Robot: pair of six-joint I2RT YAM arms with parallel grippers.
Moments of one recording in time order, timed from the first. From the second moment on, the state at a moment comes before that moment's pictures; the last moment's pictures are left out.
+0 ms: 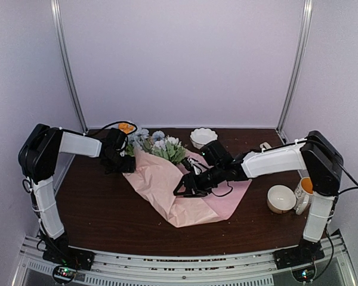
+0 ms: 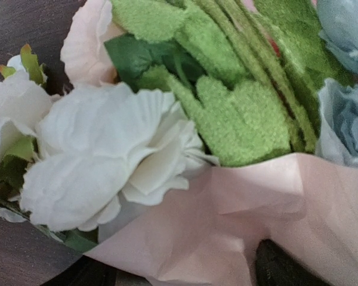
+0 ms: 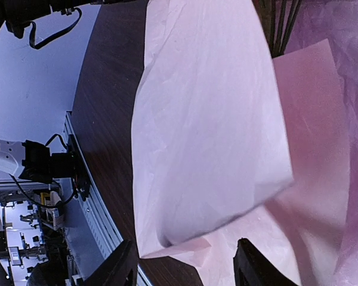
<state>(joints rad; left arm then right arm) -0.38 1.95 1.17 -0.26 -0.11 -0.32 0.83 1.85 1.14 -0.10 -0.55 0.64</state>
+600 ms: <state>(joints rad) -0.38 1.97 1.19 -0.25 -0.13 -0.31 0.80 1.97 1.15 0.05 -0.70 0.72</state>
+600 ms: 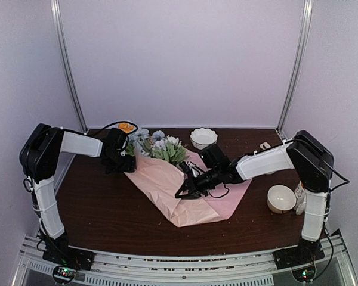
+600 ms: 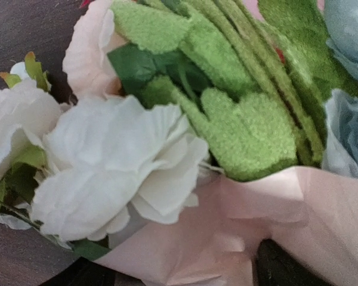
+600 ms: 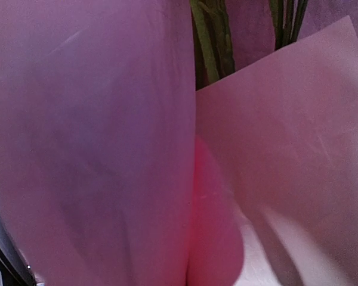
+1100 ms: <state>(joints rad) -0.37 1.90 1.16 -0.35 -0.17 -0.32 0.78 2.01 1.21 -0.09 -0.69 0.57</state>
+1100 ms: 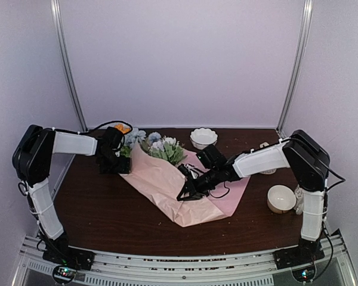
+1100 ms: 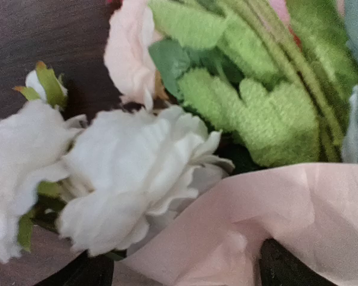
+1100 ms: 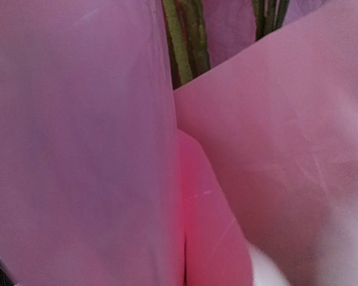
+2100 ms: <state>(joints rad) -1.06 1.90 1.24 -0.45 -0.33 -0.06 0.77 2.05 1.17 0.04 -0.64 0.67</state>
